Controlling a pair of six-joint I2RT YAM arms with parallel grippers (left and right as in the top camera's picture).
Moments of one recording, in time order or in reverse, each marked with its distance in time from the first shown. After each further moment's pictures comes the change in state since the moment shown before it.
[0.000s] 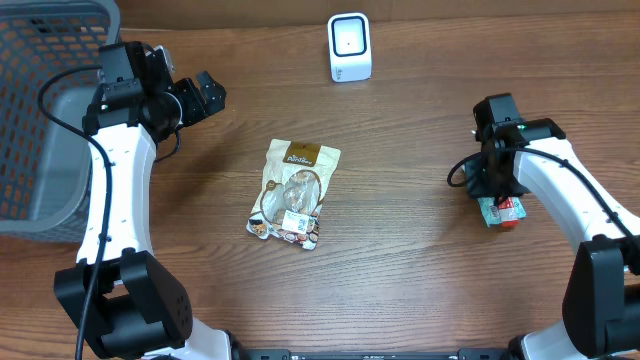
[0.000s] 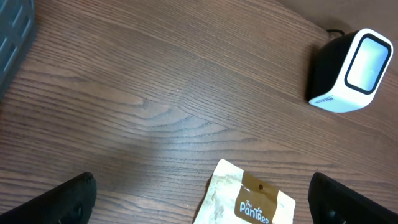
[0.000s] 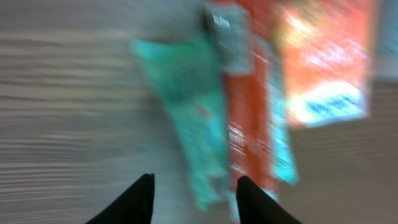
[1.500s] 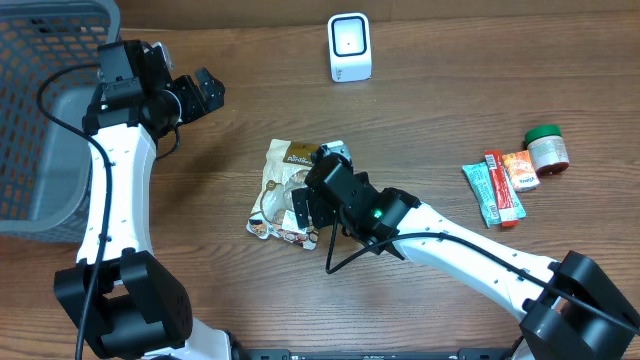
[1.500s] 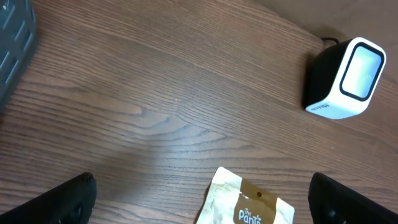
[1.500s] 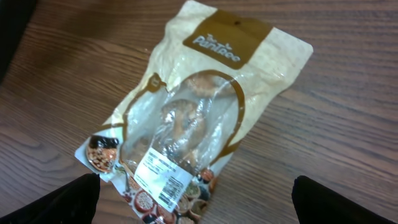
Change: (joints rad) left arm 0.000 0.000 0.000 0.030 0.000 0.000; right arm 0.733 0.000 -0.001 0.523 0.034 0.413
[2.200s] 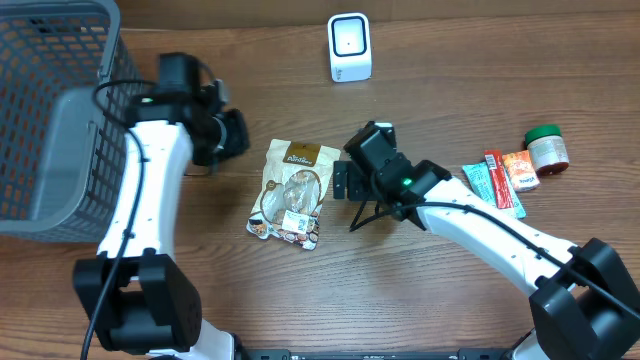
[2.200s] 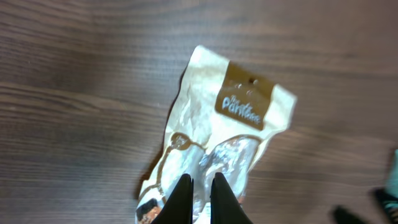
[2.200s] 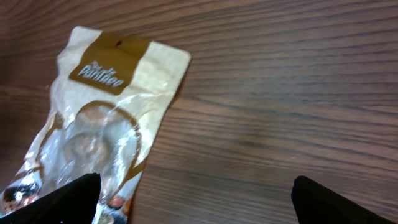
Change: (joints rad) left arm -0.188 0.000 -0.027 -0.330 -0.042 0.018; right arm -0.197 0.000 0.000 -0.112 0.000 0.052
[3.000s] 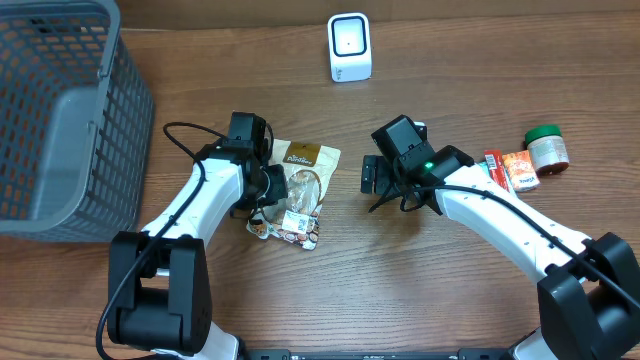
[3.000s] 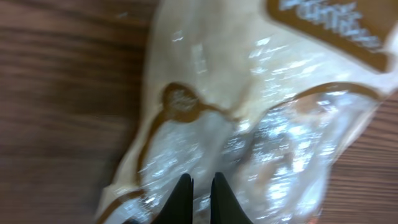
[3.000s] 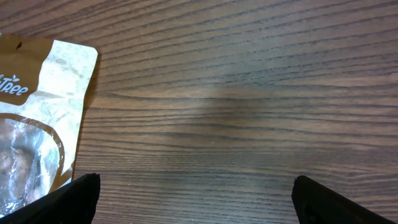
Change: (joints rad) left arm -0.161 0.002 -0.426 0.334 -0.098 -0.063; right arm -0.110 0.000 0.000 -0.141 -0.001 0.000
